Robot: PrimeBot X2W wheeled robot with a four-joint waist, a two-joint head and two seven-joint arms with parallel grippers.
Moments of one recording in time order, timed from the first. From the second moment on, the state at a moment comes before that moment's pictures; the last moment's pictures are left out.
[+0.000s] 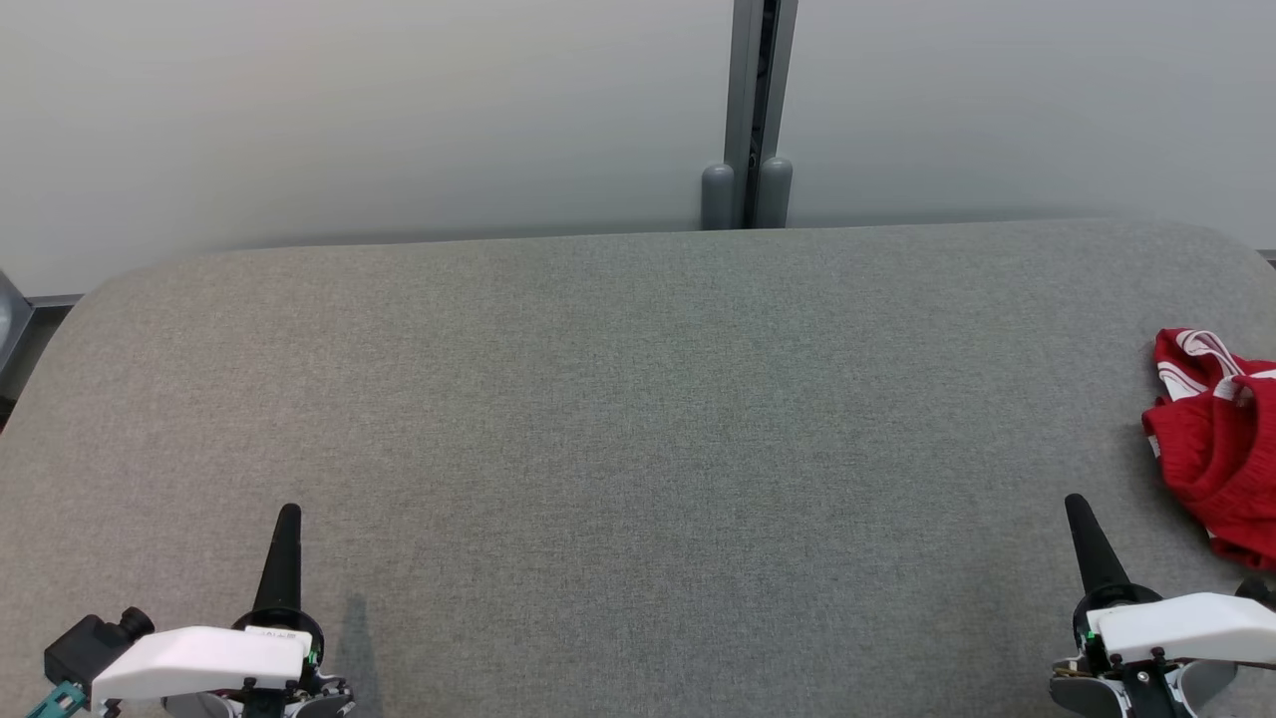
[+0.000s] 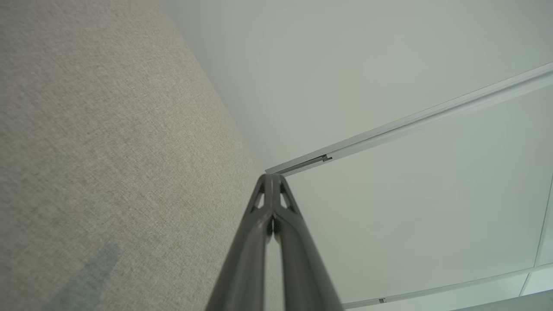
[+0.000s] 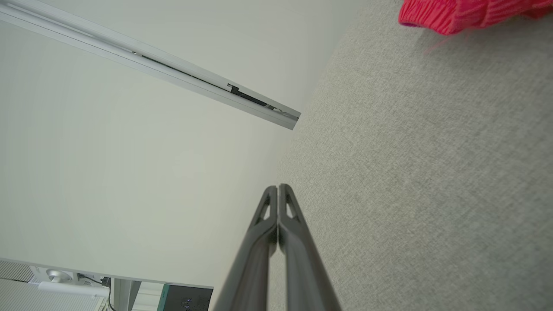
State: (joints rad) left arm -0.07 0.04 0.07 0.32 -1.21 -0.12 0.01; right arm -0.09 -0.04 -0.07 0.33 1.18 0.13 0.01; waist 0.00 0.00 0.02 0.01
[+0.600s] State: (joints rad) left arm -0.08 0.04 0.09 0.29 -1.36 -0.12 0.05; right arm -0.10 -0.04 -0.09 0.30 1.35 0.13 0.05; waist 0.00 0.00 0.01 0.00
